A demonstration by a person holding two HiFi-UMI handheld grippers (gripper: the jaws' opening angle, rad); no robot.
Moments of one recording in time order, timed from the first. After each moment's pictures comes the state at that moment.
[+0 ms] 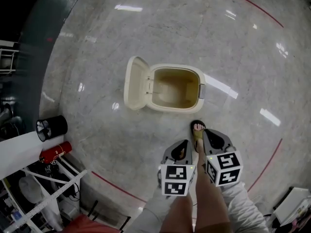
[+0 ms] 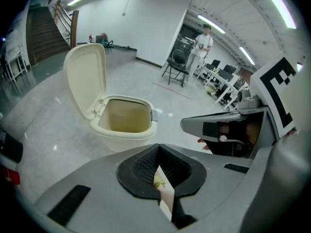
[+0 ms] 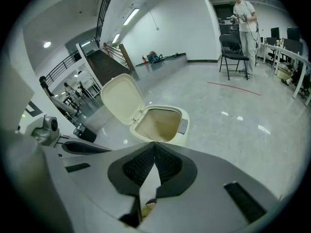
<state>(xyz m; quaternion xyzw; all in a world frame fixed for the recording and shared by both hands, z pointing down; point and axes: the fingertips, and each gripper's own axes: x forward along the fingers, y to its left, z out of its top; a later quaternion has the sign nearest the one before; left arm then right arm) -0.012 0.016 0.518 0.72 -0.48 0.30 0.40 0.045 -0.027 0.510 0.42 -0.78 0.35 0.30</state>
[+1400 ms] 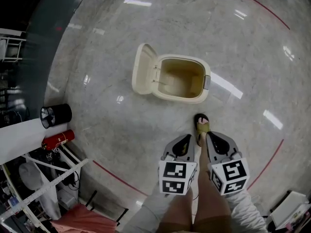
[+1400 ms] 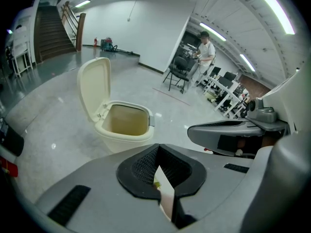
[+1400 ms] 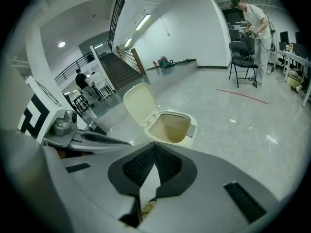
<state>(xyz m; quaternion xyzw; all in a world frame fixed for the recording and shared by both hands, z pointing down) -0.010 0.032 0.479 0.72 -0.49 0.27 0.40 0.044 0.011 0.457 0.38 -0.82 0.32 0.28</state>
